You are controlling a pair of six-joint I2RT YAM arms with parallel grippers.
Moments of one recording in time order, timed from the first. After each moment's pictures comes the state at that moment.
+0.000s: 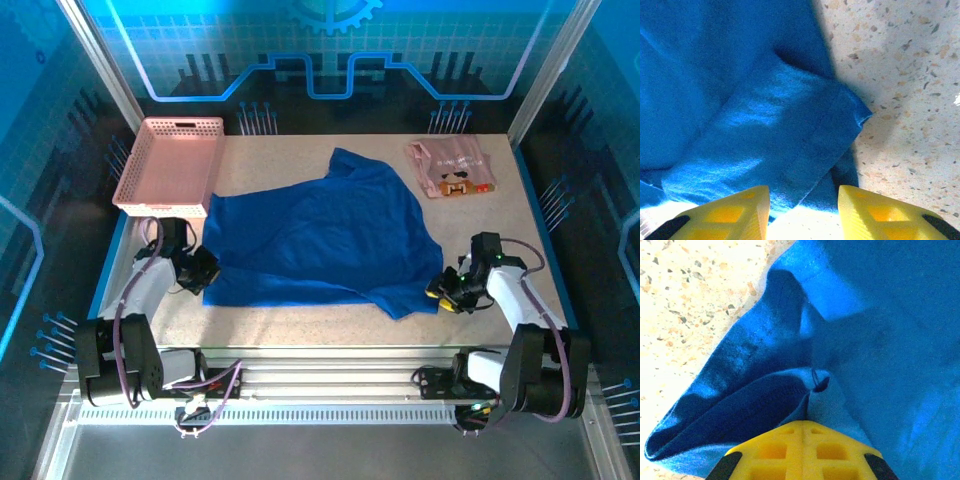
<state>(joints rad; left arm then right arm) 0.19 1.25 0.68 -0.65 0.26 -0.82 -0.15 1.19 0.62 -0.85 -0.37 0.48</state>
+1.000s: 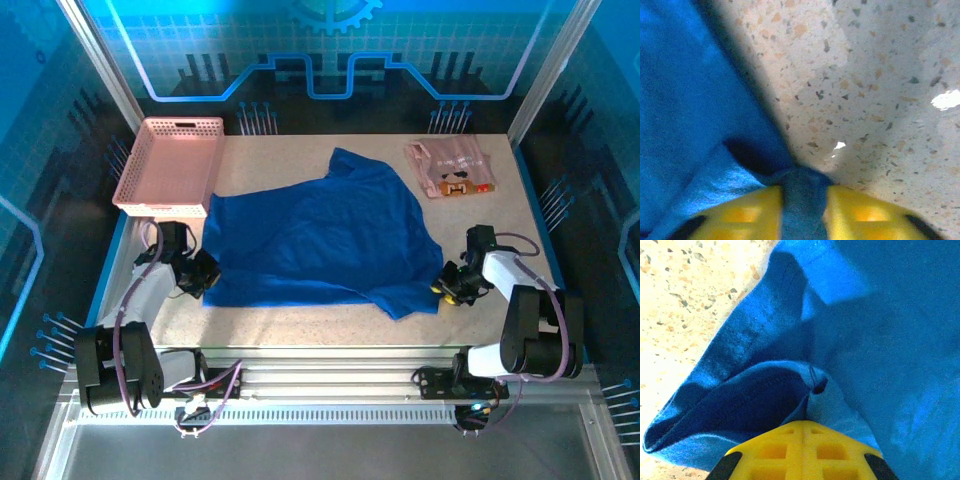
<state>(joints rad) 0.19 1.20 0.65 -0.65 0.28 -0.82 -0.15 1.39 0.66 -0.73 -0.26 0.54</state>
